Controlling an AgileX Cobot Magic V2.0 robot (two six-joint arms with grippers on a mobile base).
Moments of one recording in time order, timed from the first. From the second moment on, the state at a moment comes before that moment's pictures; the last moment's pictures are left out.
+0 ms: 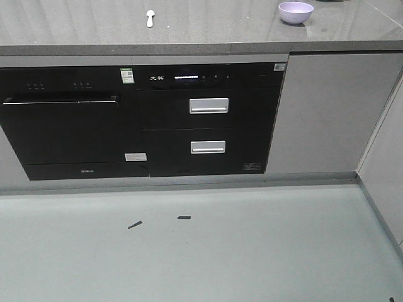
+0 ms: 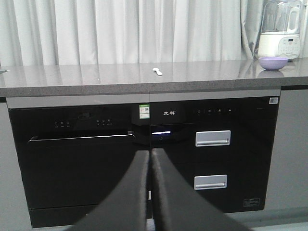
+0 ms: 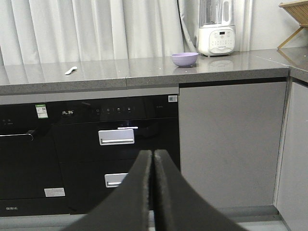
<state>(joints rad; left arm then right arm) -0.02 -0.01 0.02 -0.04 0.06 -0.04 0.01 -0.01 0.03 -0.09 0.07 0.08</state>
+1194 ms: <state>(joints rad) -0.02 -0.01 0.02 -0.04 0.06 -0.04 0.01 -0.01 0.03 -0.09 0.07 0.08</state>
